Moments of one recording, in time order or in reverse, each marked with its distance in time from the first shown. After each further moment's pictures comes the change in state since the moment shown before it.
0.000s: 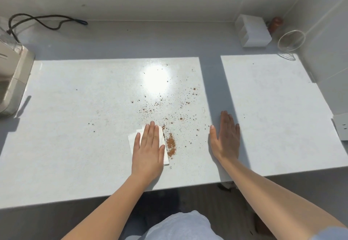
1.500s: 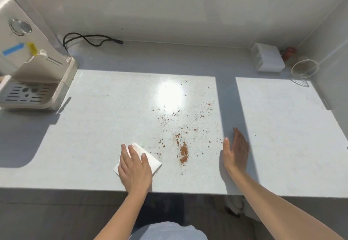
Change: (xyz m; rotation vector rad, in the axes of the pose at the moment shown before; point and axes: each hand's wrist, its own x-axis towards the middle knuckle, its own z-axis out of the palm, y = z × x) left_hand -0.043 -0.023 -0.024 -0.327 0.114 -0.699; right_hand -0.008 -0.011 -0.011 0.292 0.048 0.079
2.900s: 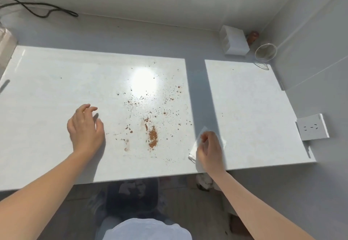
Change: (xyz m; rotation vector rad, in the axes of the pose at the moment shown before) left_hand 0.086 -0.001 -0.019 -0.097 0.190 0.371; right_hand -0.043 0.035 -0.028 0.094 -0.005 -0.219
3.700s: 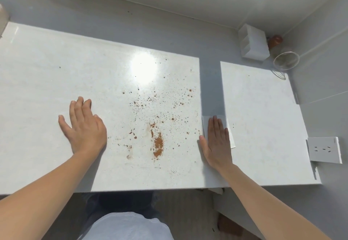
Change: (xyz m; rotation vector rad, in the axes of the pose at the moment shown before) left_hand 0.016 -0.001 0.020 0.193 -0.010 -0.187; right_hand 0.065 0.019 0.014 -0.589 -0.405 -0.059
